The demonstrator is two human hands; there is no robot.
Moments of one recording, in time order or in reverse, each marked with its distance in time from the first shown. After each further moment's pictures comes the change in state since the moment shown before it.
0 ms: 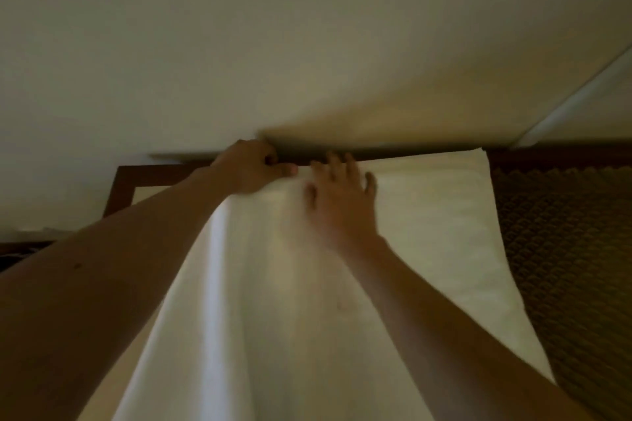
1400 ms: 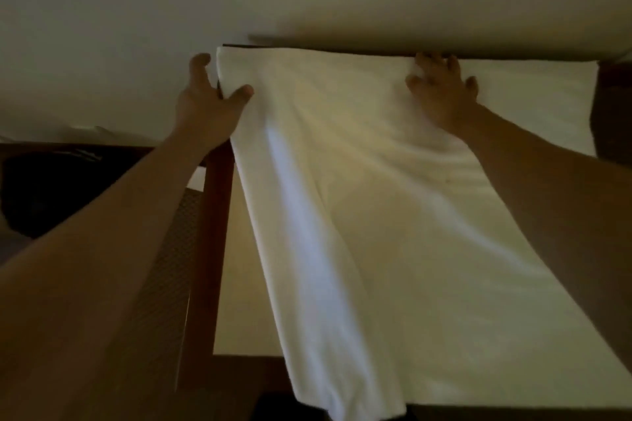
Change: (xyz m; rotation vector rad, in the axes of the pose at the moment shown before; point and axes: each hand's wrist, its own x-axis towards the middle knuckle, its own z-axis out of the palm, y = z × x) left_hand -0.162 -0.192 0.013 -0.623 0.394 -0.345; right_hand 0.009 -0.023 0.012 0.012 -0.144 0.181
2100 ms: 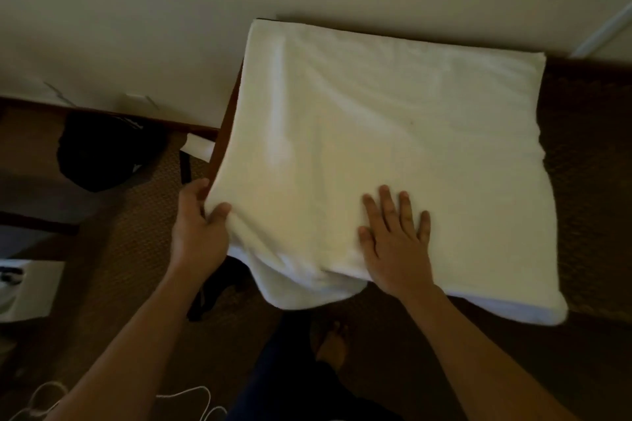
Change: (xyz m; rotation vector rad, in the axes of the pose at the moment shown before) left_hand -0.352 -0.082 0.009 -0.282 0.173 -0.267; right_hand -0.366 0.066 0.106 -0.236 0.009 -0.297
